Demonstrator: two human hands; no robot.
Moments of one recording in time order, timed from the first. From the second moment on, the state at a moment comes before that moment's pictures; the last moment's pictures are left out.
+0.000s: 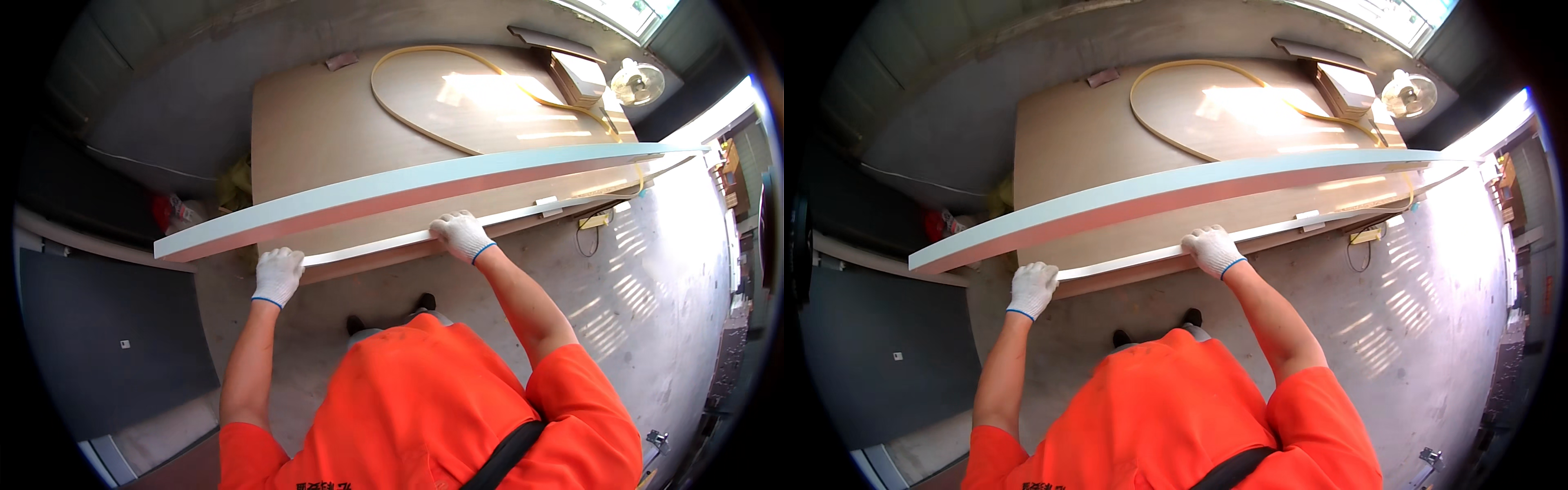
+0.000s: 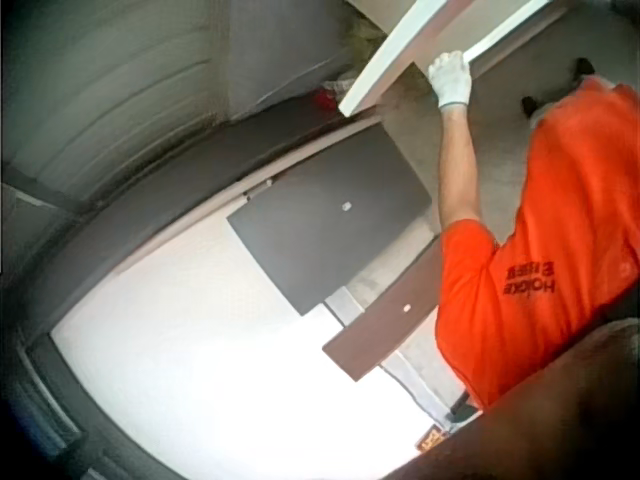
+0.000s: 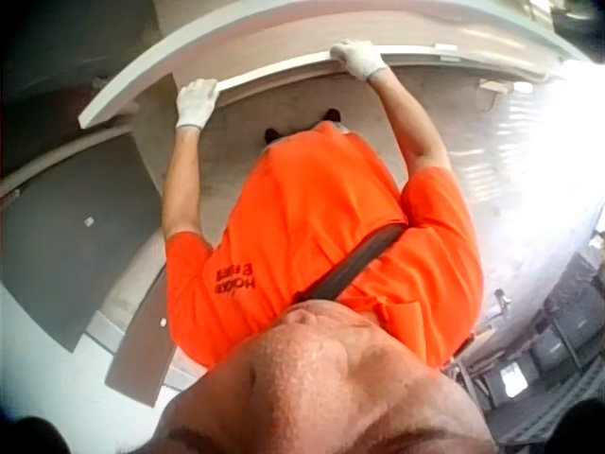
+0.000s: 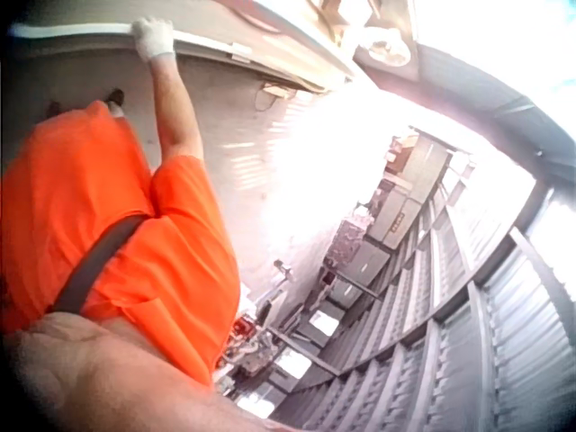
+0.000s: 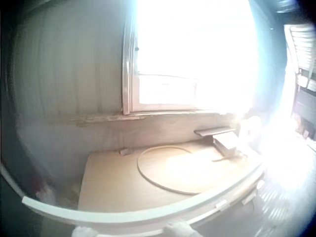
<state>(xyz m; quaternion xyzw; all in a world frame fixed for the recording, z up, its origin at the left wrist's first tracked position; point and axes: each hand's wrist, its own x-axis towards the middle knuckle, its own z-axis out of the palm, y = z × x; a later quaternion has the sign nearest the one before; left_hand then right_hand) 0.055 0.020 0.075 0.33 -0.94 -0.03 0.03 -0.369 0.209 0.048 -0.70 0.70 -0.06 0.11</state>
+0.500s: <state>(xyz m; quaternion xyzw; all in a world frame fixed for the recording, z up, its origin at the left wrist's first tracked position) 0.001 0.021 0.181 0.31 -0.93 0.09 0.16 -0.390 0.211 0.051 -0.76 0.62 -0.16 0.15</state>
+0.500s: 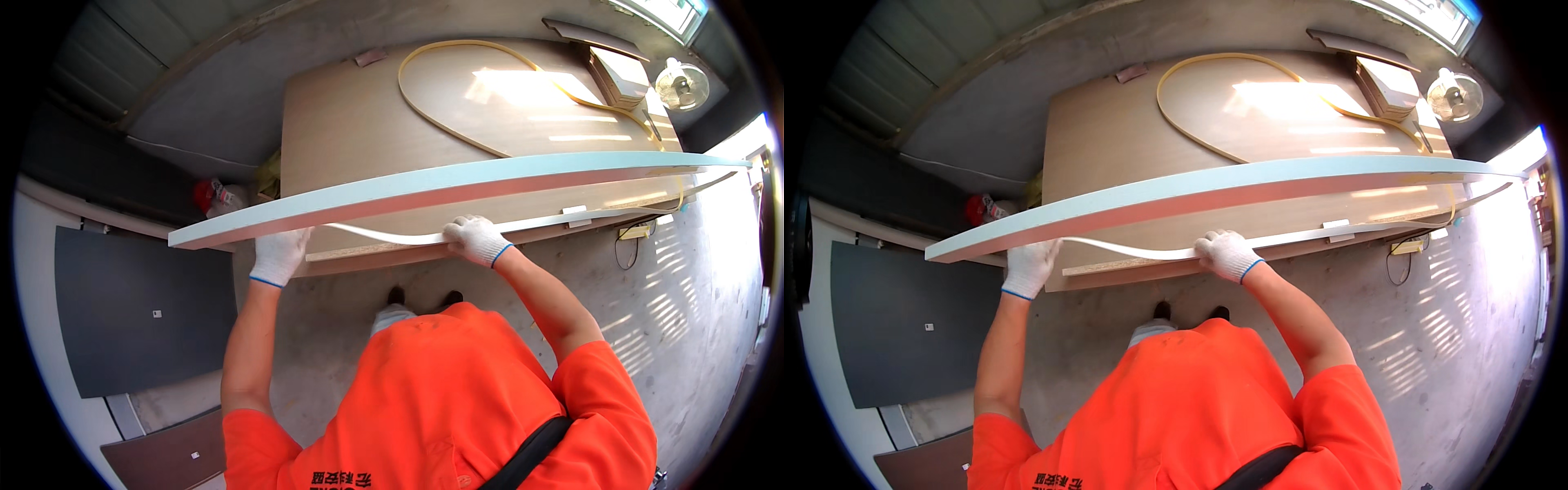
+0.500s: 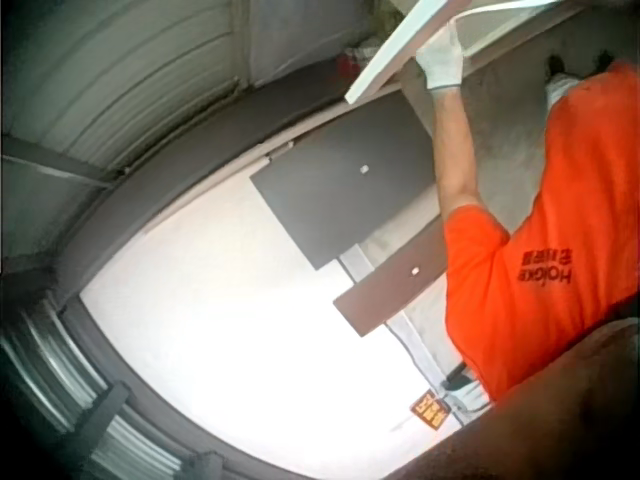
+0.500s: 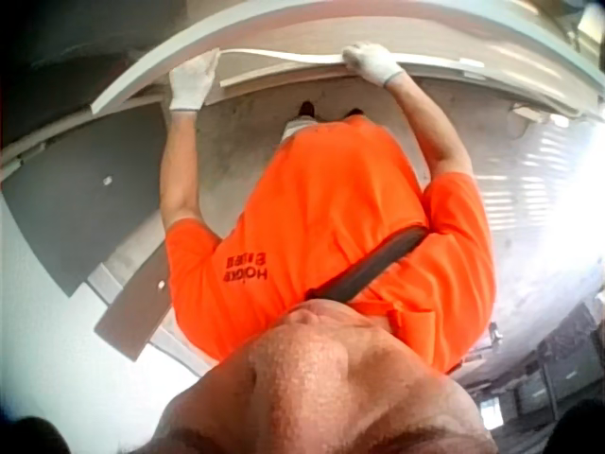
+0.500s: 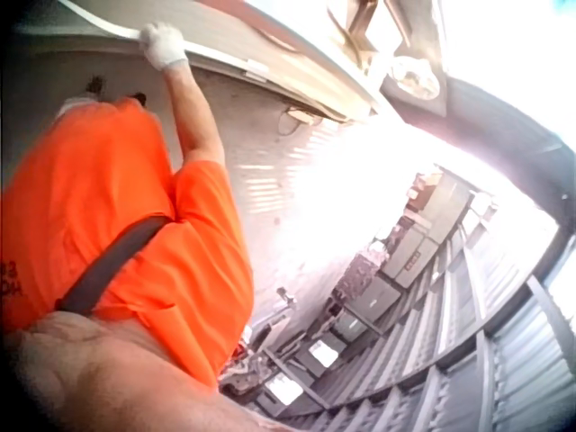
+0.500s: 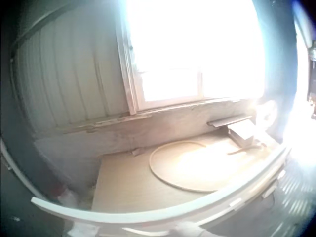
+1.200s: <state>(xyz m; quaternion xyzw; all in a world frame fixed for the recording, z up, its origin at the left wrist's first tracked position) 0.034 -0.136 0.066 0.23 -0.83 -0.50 -0.07 -0.411 0.144 0.069 -0.57 0.78 -0.12 0.24</state>
